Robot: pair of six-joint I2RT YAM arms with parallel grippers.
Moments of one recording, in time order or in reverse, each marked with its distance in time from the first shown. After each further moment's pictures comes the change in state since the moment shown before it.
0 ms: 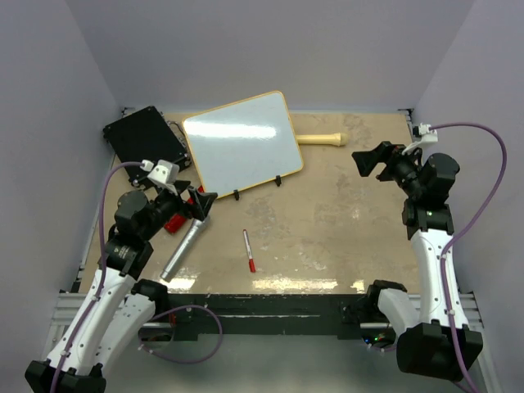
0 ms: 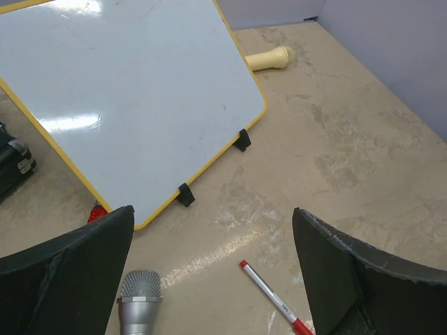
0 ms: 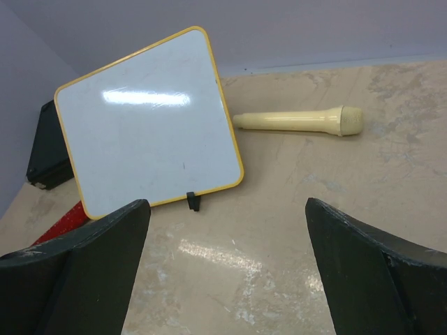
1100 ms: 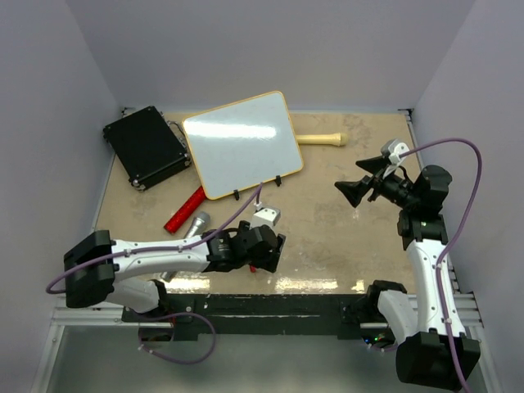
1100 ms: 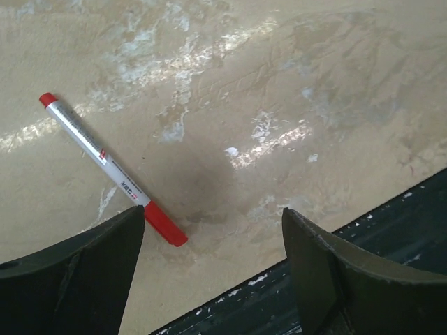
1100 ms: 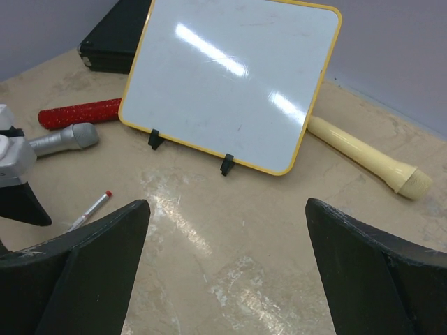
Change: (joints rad) left arm -0.945 0.743 0.214 -0.245 -0.621 -0.525; right arm 0.018 -0.071 -0.118 0.053 -0.411 -0.383
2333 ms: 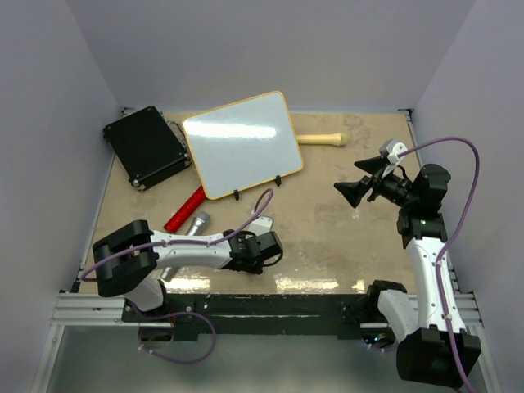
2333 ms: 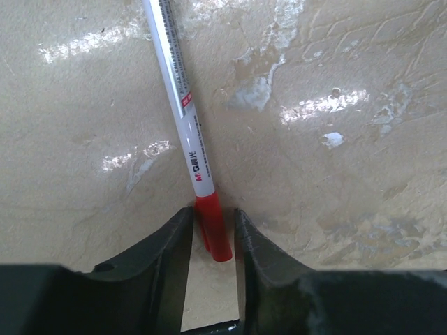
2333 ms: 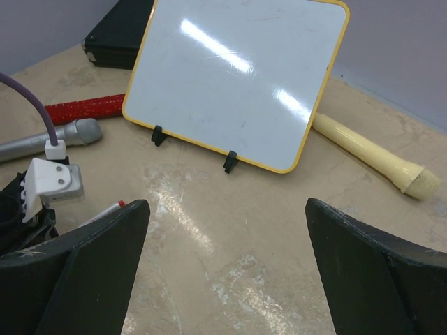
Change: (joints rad) left arm 0.028 0.223 0.016 -0.138 -0.018 -0.154; right arm 0.000 0.019 0.000 -0.003 -0.023 -0.015
